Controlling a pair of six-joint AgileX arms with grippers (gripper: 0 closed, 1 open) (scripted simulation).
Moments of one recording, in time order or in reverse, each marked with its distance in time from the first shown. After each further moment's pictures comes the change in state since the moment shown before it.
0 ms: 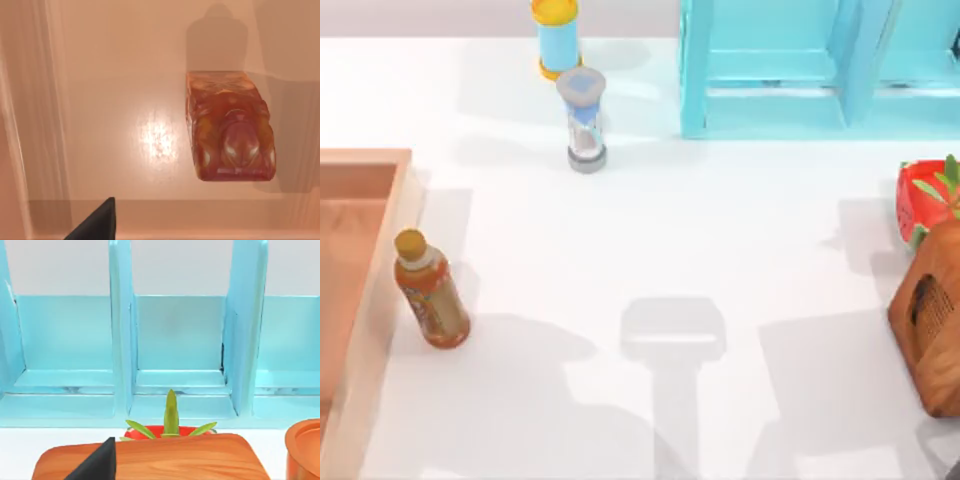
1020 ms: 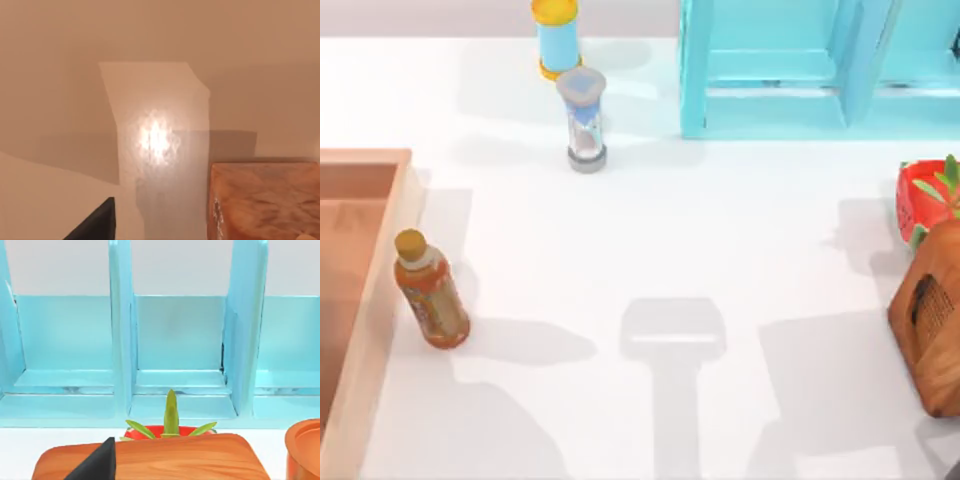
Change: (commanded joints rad) left arm 0.005 0.129 -0.277 0.405 0.000 0.007; right arm 0.000 0.000 0.000 0.000 0.000 0.000
